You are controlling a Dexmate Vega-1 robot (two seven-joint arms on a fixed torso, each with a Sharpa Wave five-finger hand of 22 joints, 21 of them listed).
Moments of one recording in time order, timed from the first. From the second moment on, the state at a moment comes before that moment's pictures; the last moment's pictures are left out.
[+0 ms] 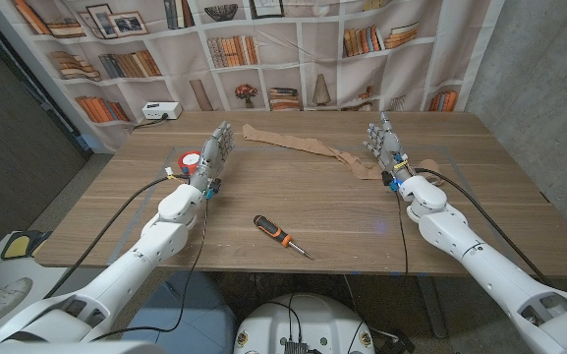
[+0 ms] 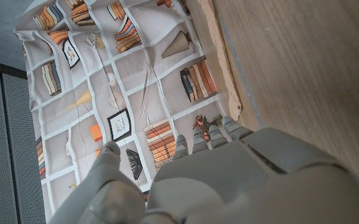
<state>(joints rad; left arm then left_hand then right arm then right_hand) 0.84 0.51 0.39 -1.24 -0.59 -0.39 -0.07 0.09 0.04 0.46 -0.06 0.18 -0.04 -0.09 0.19 0.17 -0.03 -0.02 0.24 0.20 -0.07 0.00 0.19 0.17 0.00 0.04 0.19 0.17 -0.84 -0.50 -0.40 -1.33 0.60 0.29 -0.01 0.09 -0.02 0.08 0.07 0.22 -0.01 0.02 0.19 0.18 -0.02 0.05 0.20 0.19 -0.12 -0.01 0.20 0.20 0.06 0.06 0.19 0.17</state>
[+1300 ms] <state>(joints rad) 0.91 0.59 0.41 -1.42 -0.38 -0.40 0.10 0.10 0.03 0.46 -0.09 0.18 0.00 -0.08 0.20 0.17 0.01 -0.01 0.25 0.20 -0.06 -0.01 0.19 0.17 0.01 0.03 0.19 0.17 -0.90 -0.55 -0.37 -1.39 0.59 0.30 -0.04 0.13 0.00 0.10 0.04 0.22 0.00 0.03 0.19 0.18 -0.01 0.07 0.20 0.19 -0.12 0.00 0.20 0.20 0.07 0.08 0.19 0.17</state>
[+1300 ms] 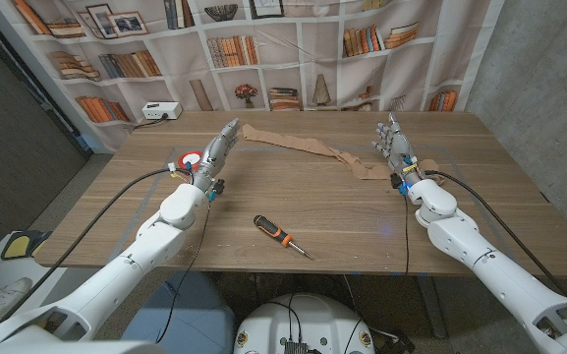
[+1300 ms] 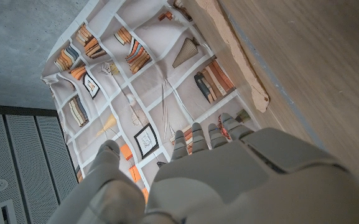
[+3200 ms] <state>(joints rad) 0.97 0.67 0.40 -1.52 -0.09 -0.44 0.24 0.14 0.03 0.47 -0.13 0.18 0.04 -0.09 0.20 0.17 0.08 -0.04 0.26 0.20 -0.02 -0.04 0.19 0.17 0.03 0.03 0.19 0.17 -0.92 -0.57 -0.39 -1.47 0.53 0.27 -0.09 0.15 -0.04 0.08 0.01 0.21 -0.02 0.05 0.19 0.18 -0.02 0.08 0.20 0.19 -0.13 0.01 0.20 0.20 0.07 0.08 0.18 0.17</state>
